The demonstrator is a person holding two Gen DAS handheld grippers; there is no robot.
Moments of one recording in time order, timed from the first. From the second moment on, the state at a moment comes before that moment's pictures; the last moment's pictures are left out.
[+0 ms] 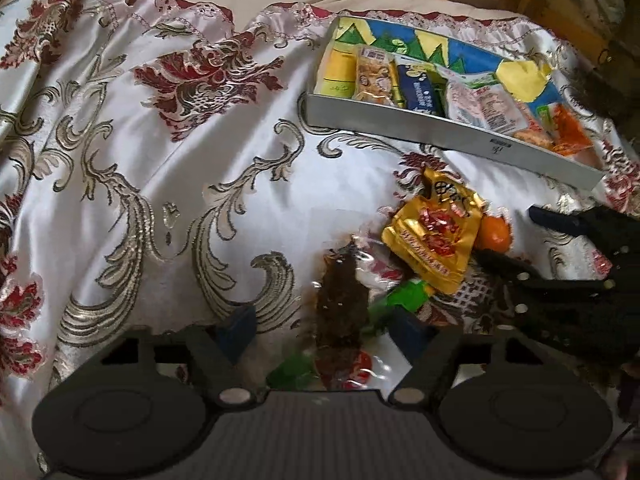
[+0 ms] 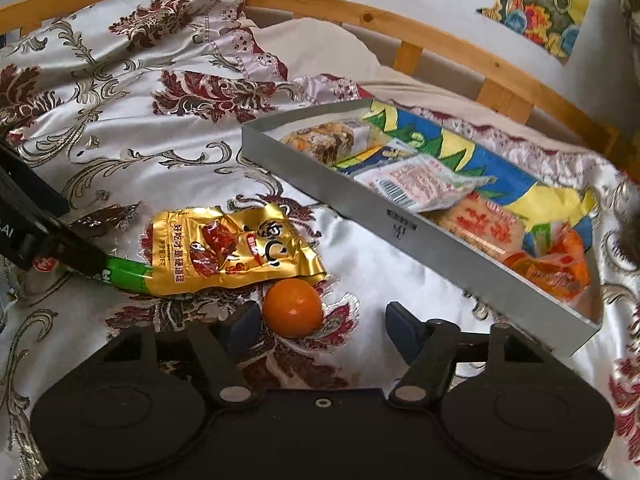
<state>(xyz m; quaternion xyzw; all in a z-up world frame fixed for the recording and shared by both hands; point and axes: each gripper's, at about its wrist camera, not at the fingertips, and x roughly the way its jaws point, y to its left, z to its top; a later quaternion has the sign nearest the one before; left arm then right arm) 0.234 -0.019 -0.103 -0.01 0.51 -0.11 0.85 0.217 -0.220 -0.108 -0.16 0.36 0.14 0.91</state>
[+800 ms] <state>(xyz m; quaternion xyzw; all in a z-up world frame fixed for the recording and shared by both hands) 0.231 -0.020 -0.097 -0.07 0.50 -0.16 0.85 0.209 -0.202 -0.101 -0.13 0.38 0.20 0.90</state>
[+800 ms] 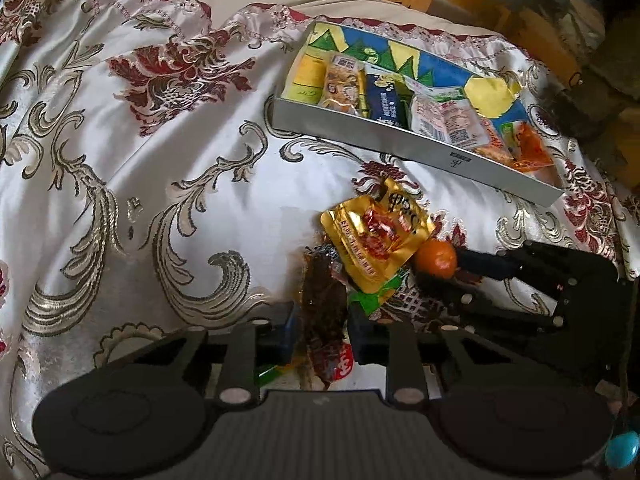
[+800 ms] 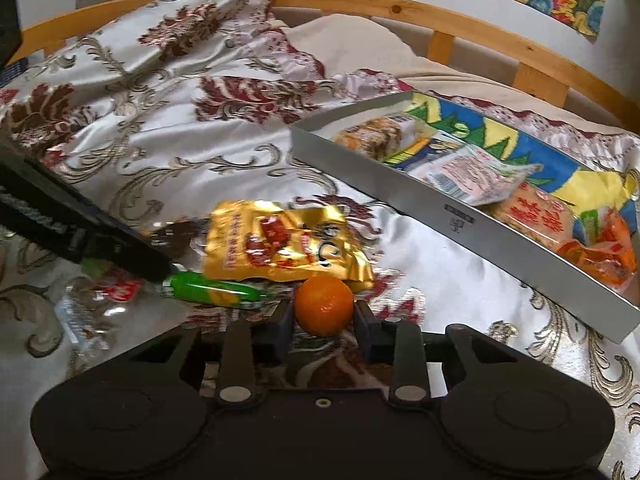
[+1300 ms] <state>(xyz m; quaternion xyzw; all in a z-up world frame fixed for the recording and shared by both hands) 0.239 -0.027 -0.107 -0.05 0.51 -0.17 0.84 0.199 -0.188 -0.103 -0.15 0.39 0.23 0.88</state>
